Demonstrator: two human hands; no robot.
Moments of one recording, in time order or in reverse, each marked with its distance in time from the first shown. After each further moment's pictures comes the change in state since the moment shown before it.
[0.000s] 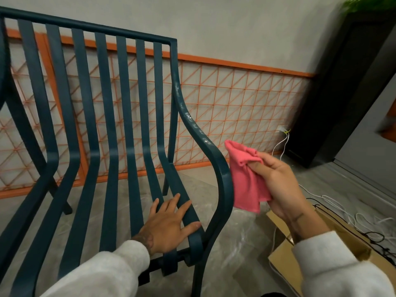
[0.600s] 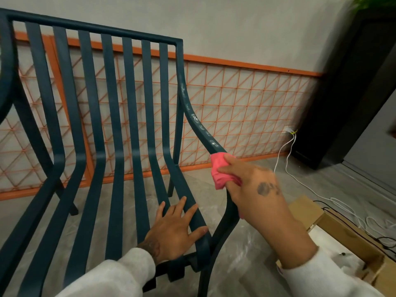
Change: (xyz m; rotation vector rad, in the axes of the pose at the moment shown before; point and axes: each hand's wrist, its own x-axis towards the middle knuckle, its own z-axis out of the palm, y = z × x) left_hand 0.000 -0.002 0.004 0.025 -0.008 0.002; right_hand -0.020 0.004 0.048 -1.161 0.011 -0.497
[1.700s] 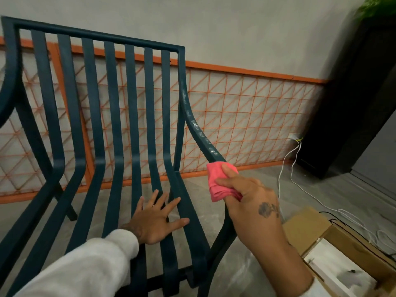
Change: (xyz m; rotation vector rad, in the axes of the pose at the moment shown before) left_hand 0.029 -0.049 -0.023 -0.001 -0.071 -0.120; right_hand -0.007 0.013 0.018 0.190 0.036 0.119
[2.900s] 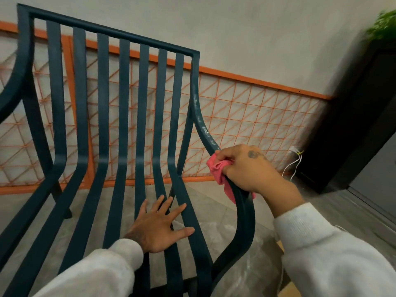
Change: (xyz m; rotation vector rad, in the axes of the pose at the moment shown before) left_hand 0.007 -0.010 0.006 -0.015 0.042 0.023; right_hand 0.113 -0.035 0.001 -0.230 -0.377 -0.095
